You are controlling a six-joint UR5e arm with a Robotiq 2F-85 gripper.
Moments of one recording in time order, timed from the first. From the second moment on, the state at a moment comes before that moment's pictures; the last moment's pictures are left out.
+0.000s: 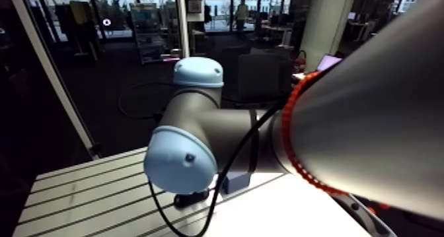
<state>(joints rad) -0.47 -1.47 2.26 -2.45 -1.49 -2.02</state>
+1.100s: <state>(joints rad) -0.41 -1.42 2.25 -2.51 -1.54 -2.02</state>
